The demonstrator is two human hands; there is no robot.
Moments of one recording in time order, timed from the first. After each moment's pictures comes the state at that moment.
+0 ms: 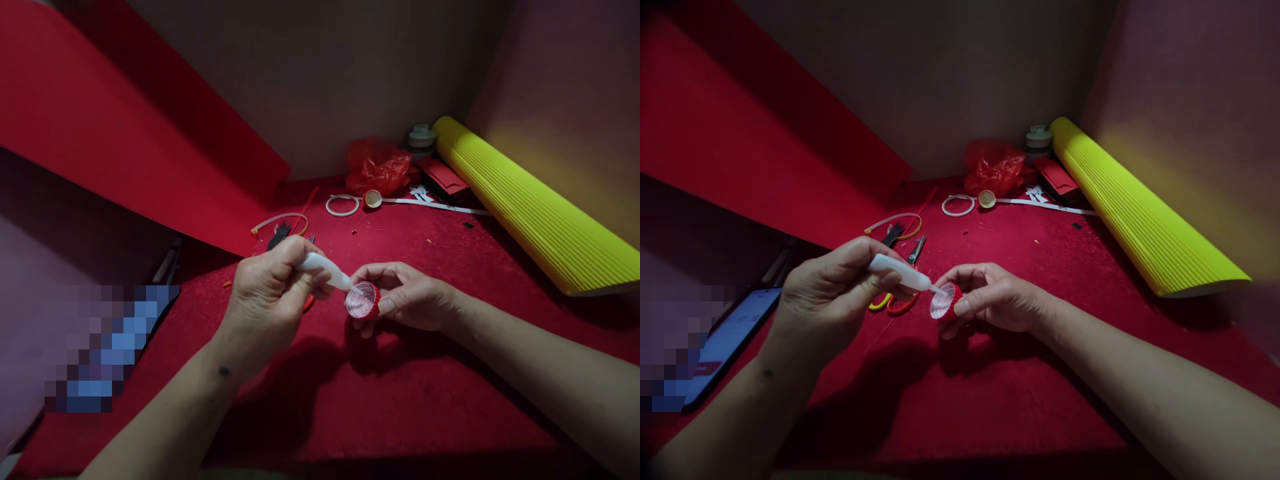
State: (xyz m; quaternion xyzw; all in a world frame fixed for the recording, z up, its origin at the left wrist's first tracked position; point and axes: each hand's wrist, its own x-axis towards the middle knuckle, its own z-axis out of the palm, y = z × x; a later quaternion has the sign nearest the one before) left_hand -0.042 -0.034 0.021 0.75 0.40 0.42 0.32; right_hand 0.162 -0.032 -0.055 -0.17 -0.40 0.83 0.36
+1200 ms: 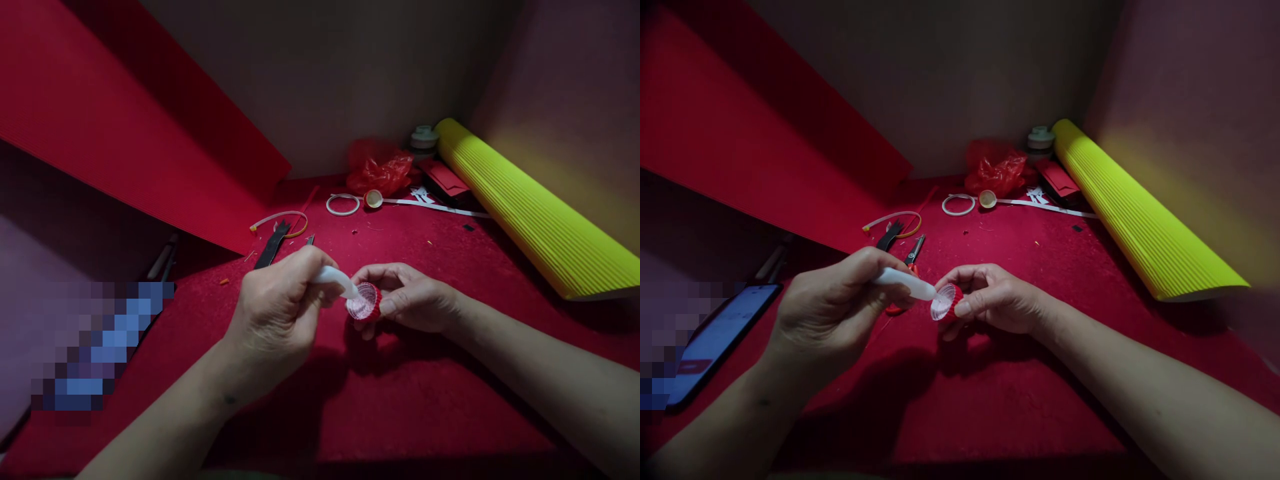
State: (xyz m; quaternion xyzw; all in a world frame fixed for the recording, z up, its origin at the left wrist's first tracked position) left_hand -0.044 -0.045 0.021 0.84 0.37 0.36 0.15; right_hand 0.160 -0.032 -0.053 -0.18 -0.40 0.82 0.36
